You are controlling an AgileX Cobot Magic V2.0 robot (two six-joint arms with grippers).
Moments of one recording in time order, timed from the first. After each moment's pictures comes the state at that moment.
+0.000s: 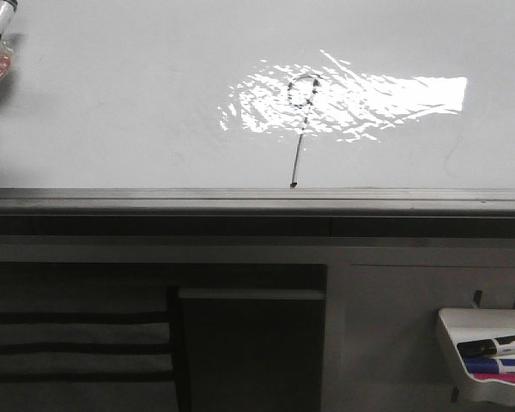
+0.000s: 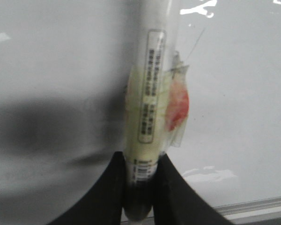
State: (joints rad) left arm -0.22 1.36 -0.97 0.00 0.47 0.00; right arm 0.31 0.95 -1.08 0.22 1.04 -0.58
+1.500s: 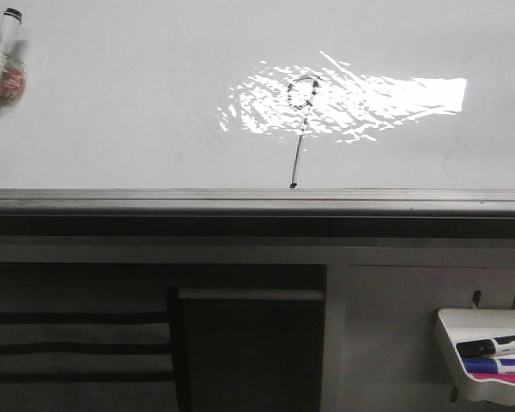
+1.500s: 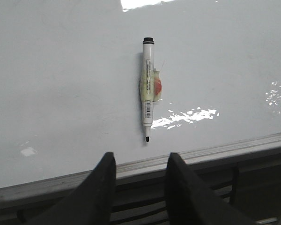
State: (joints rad) left arm -0.22 0.44 -0.55 0.03 0.48 0.05; right arm 0.31 0.40 -0.66 0.05 0.62 -0.05
